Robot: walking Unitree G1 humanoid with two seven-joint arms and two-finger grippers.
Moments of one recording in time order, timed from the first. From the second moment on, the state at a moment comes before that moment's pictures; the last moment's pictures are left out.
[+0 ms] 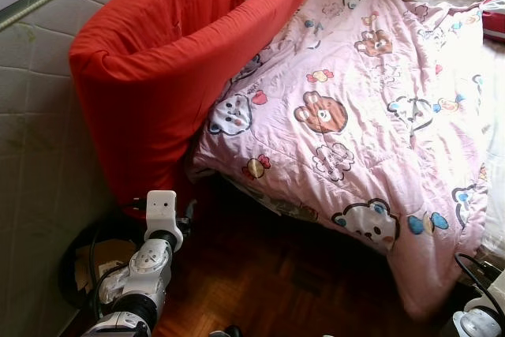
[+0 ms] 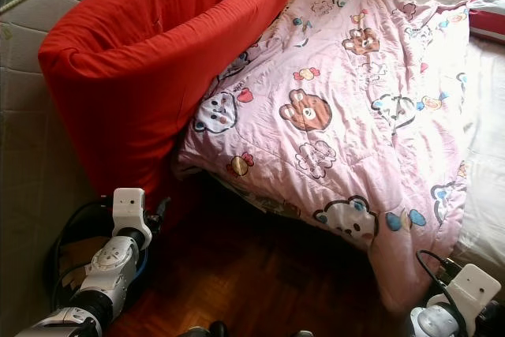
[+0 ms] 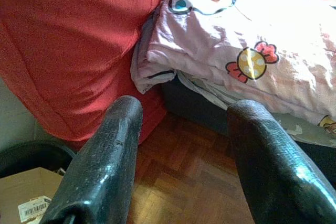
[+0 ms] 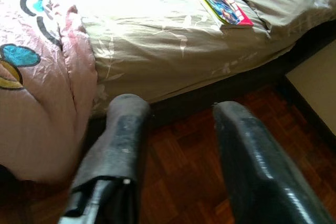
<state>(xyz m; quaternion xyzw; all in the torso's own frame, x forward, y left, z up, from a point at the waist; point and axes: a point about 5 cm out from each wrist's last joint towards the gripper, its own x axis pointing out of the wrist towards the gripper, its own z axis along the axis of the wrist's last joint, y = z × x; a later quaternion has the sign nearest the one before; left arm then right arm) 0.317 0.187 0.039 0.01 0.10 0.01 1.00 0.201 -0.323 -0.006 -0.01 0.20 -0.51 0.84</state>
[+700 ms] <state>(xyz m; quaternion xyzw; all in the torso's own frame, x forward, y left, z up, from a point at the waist) 0.247 0.203 -0.045 -0.05 0.38 0.07 0.92 0.193 -0.200 -0.075 -0.02 0.41 -0.04 0.91</state>
